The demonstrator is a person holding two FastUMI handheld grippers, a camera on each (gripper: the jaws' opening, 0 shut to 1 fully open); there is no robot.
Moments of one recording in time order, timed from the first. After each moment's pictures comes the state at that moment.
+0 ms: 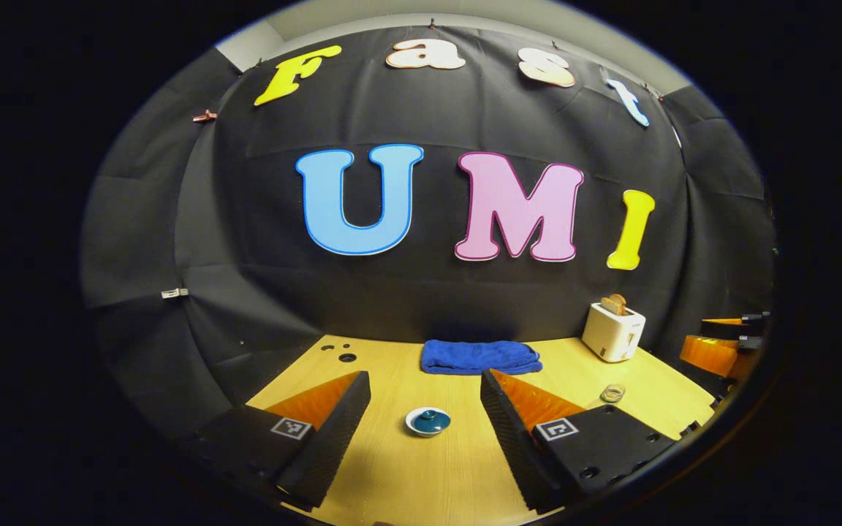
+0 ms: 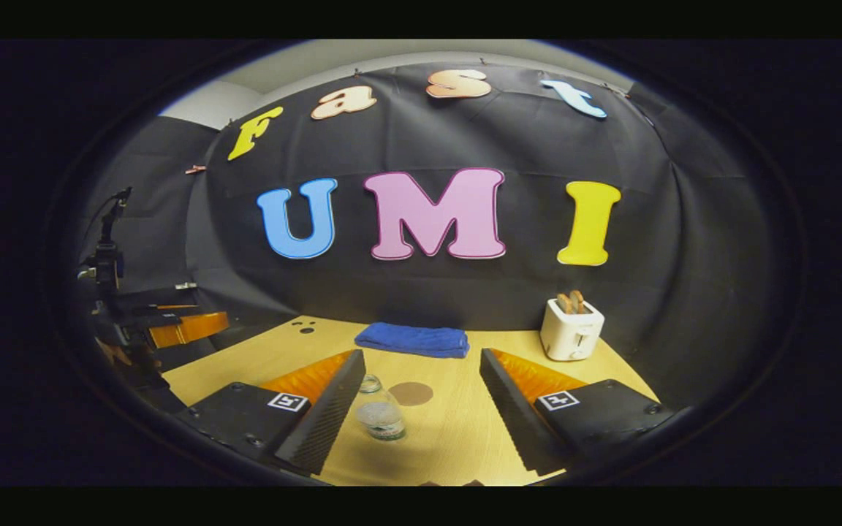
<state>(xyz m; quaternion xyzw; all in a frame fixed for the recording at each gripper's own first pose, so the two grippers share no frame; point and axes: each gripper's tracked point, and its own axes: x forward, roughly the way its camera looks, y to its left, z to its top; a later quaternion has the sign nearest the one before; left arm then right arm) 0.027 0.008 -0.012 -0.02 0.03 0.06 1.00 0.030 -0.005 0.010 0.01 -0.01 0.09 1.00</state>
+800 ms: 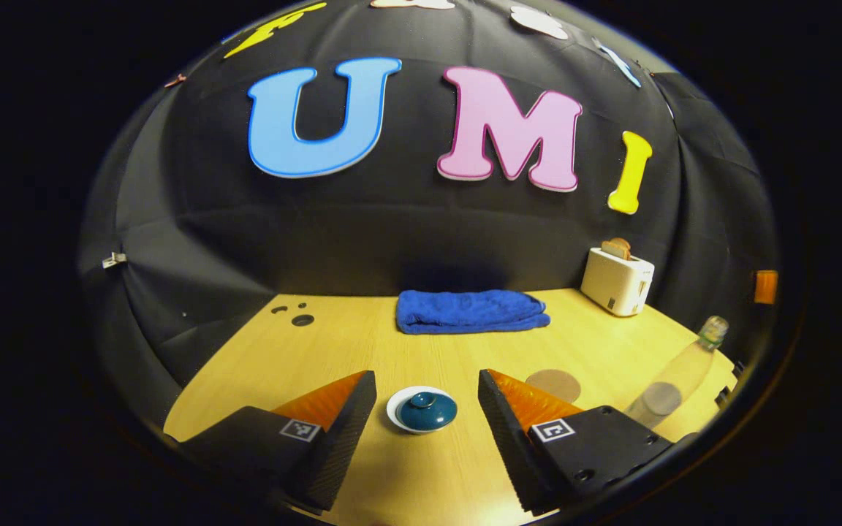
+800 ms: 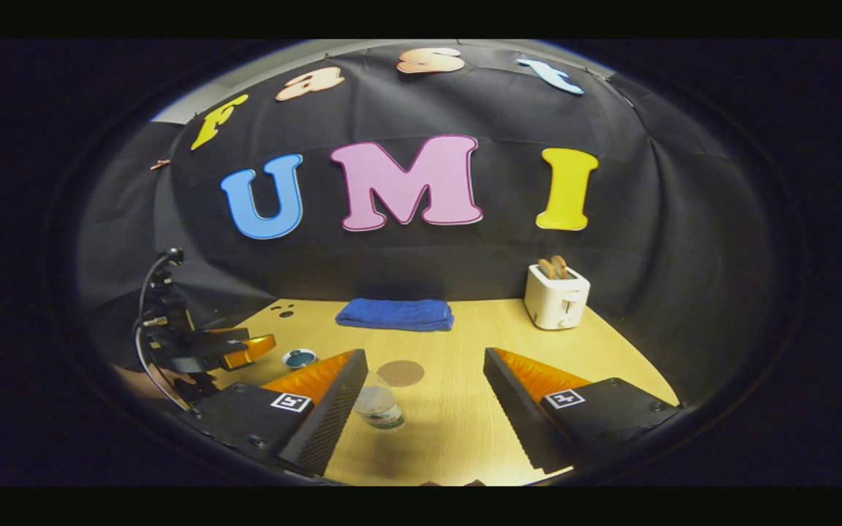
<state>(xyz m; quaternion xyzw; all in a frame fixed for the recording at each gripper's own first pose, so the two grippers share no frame) 0.168 0.021 -0.152 -0.01 0.12 -0.03 0.99 0.043 -0.010 -0.033 0.02 0.07 0.00 1.00</state>
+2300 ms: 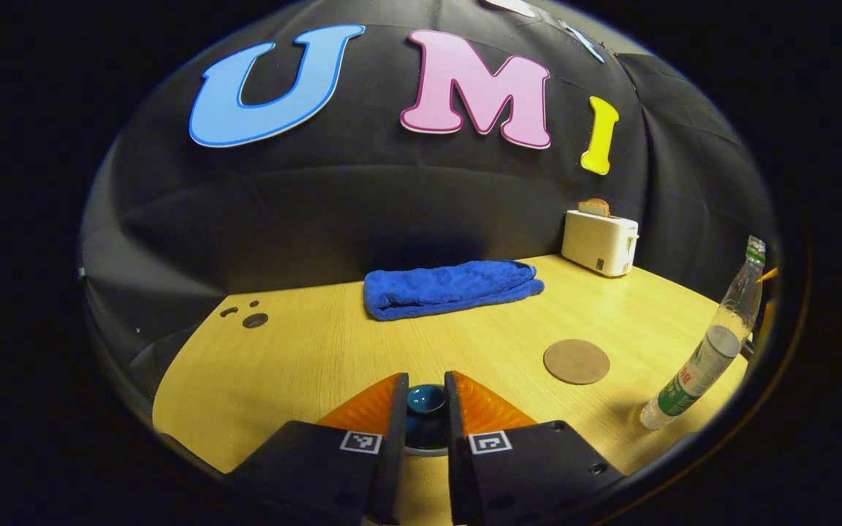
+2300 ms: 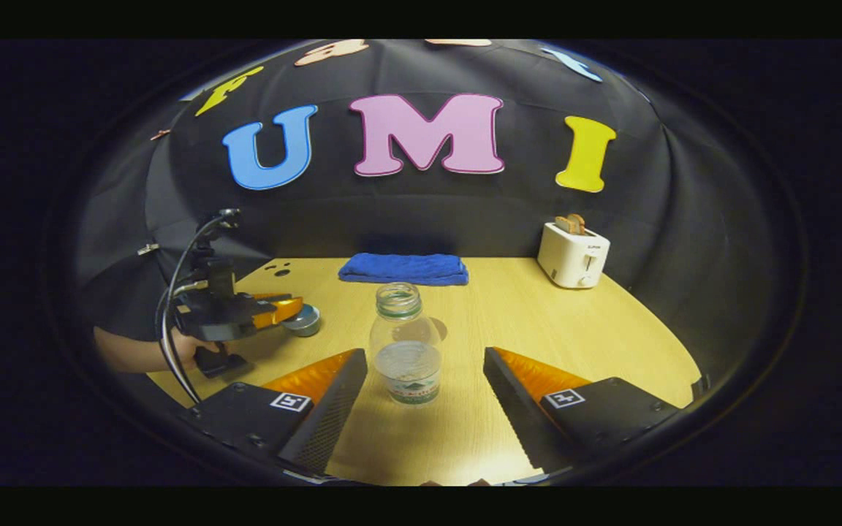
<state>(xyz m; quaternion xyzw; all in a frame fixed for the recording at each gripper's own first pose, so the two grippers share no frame) 0.224 0.018 -0.194 0.04 0.12 -0.11 0.99 0.056 0.047 -0.119 0.00 0.14 0.00 0.99</state>
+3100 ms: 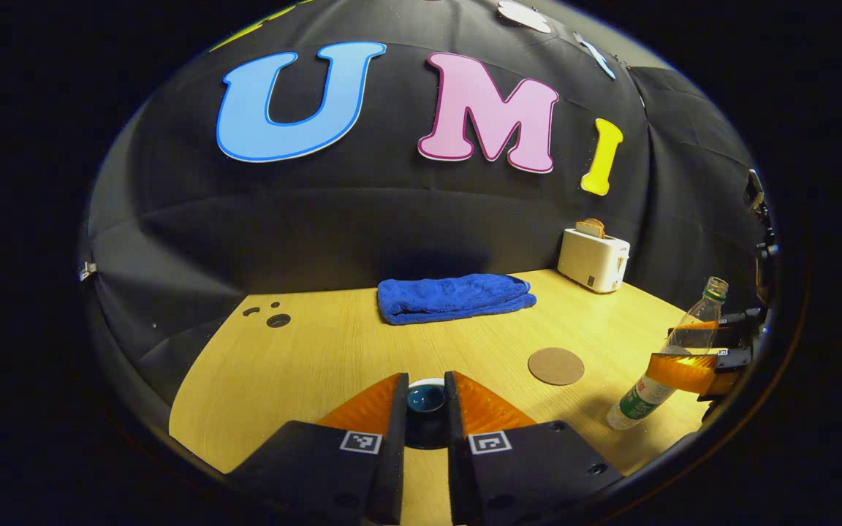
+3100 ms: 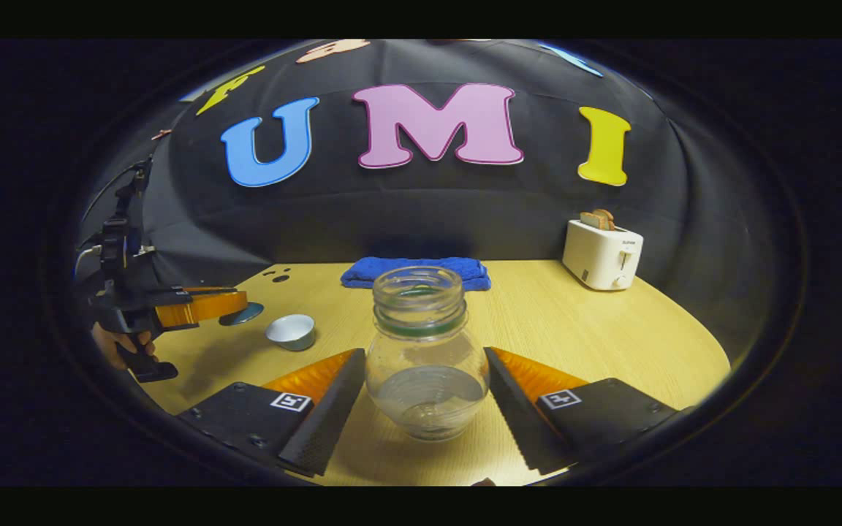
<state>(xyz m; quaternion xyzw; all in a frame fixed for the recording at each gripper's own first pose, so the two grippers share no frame) 0.173 0.040 -0.162 0.02 0.12 -0.10 0.99 0.134 0.063 -0.153 0.00 0.12 0.02 0.99</state>
